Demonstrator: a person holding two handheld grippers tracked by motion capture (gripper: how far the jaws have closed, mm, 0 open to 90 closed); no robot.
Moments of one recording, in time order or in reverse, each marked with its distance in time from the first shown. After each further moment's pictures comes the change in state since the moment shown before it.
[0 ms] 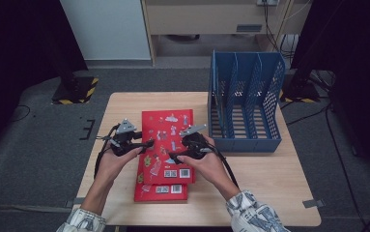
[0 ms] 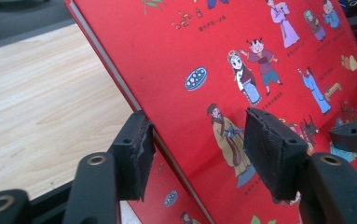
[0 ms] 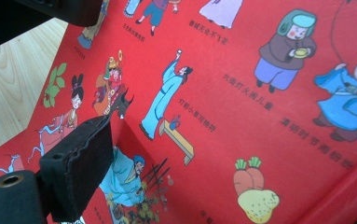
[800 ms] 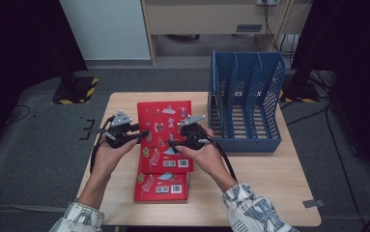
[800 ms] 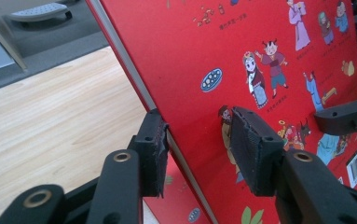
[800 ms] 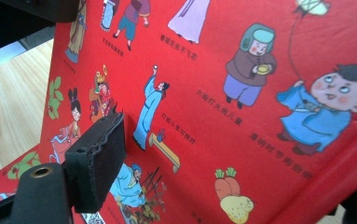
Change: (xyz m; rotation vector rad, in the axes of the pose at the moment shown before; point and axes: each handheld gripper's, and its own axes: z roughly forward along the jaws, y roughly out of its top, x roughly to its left) left arm 0.009 0.025 -0.016 -0.038 0.060 0.025; right arm -0.005 0.029 -0.007 -0.051 -0.075 -0.017
